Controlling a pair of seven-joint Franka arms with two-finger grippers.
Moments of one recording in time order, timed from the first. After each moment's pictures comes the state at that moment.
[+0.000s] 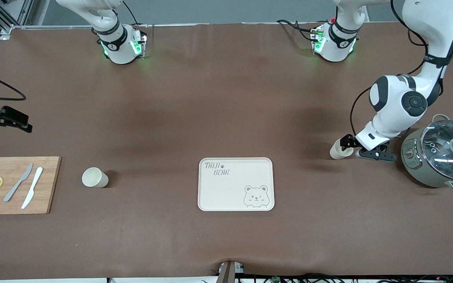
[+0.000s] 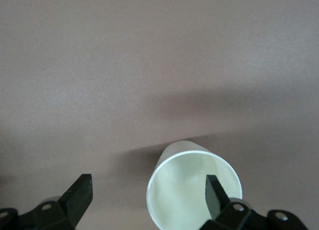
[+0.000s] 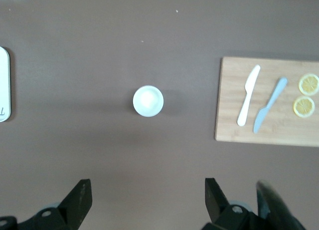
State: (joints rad) left arm 0.06 0.27 -0.12 -2.27 0.01 2.62 0.12; right arm -0.05 0.17 -0.02 -1.47 0.02 1.65 -0.16
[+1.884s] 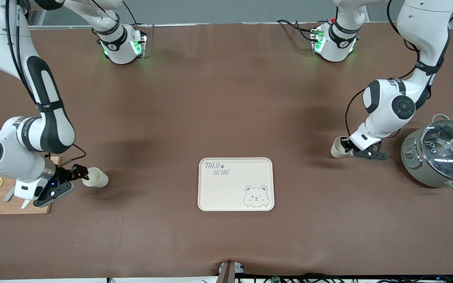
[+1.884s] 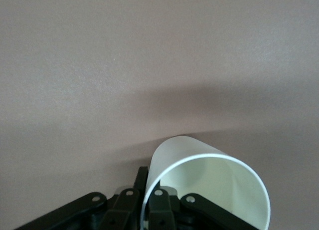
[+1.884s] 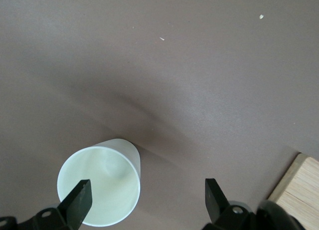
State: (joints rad) left arm 0.06 0.32 -0.12 -2.31 0.00 2.69 0.10; right arm -0.08 0.57 0.00 -1.68 0.05 2.29 -0.67
